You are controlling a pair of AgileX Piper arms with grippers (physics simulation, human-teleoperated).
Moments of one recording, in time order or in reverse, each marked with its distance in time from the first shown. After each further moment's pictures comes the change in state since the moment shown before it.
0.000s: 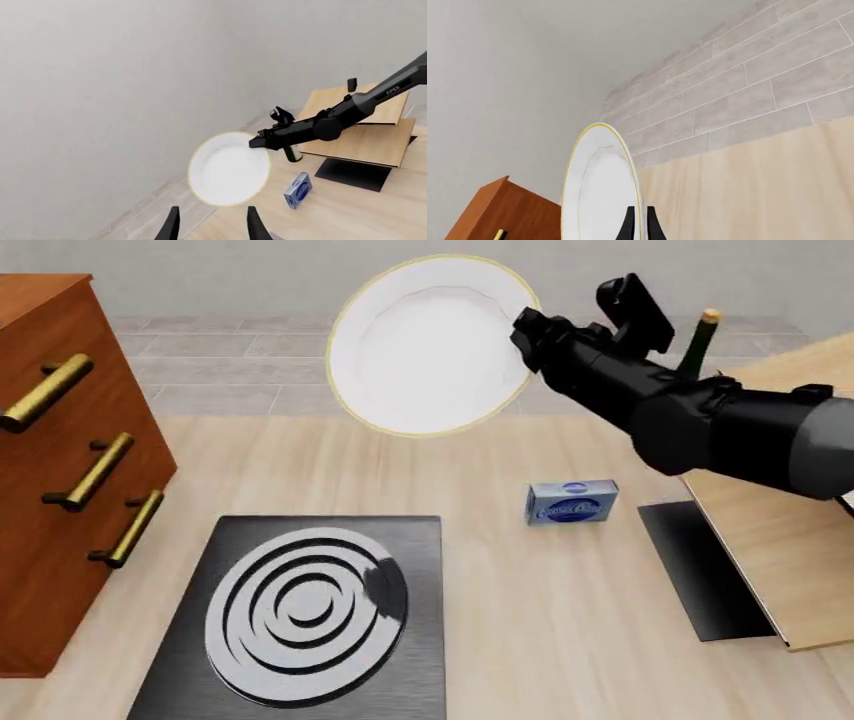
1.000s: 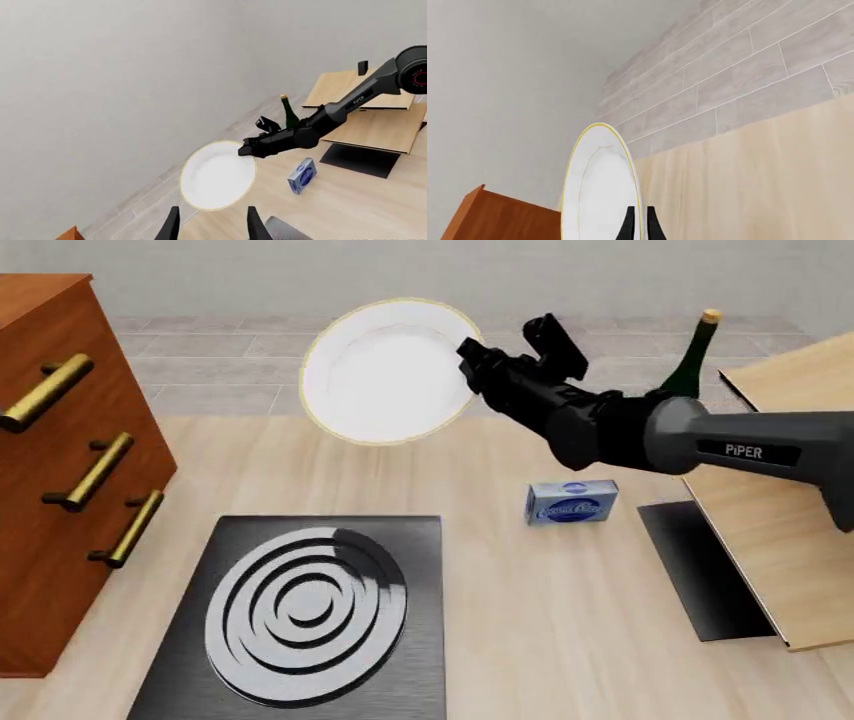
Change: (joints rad) left arm 0.051 -0.033 0.051 0.027 -0.004; right arm 0.042 0.316 -0.212 -0.027 0.100
